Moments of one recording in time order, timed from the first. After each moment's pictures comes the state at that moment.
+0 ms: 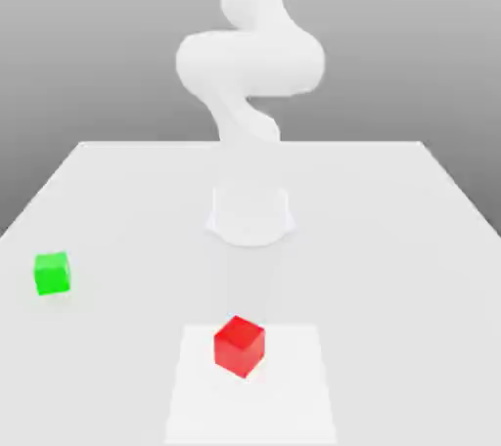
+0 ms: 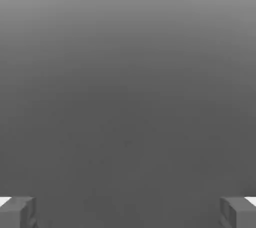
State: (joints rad) arm -0.04 -0.72 0.05 -2.35 -0.03 2.35 0.88
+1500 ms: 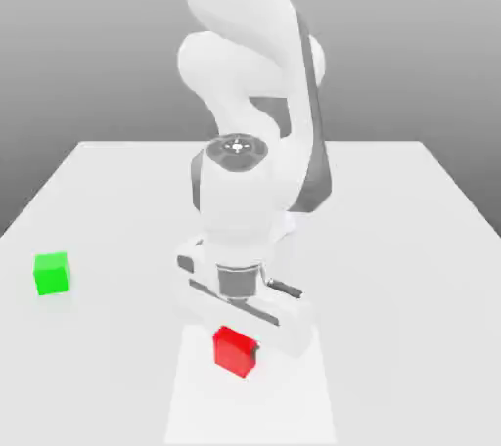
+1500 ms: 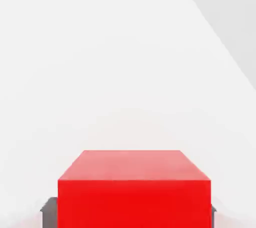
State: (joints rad) arm -0.16 0.24 0.08 -2.78 -0.15 3.02 1.46
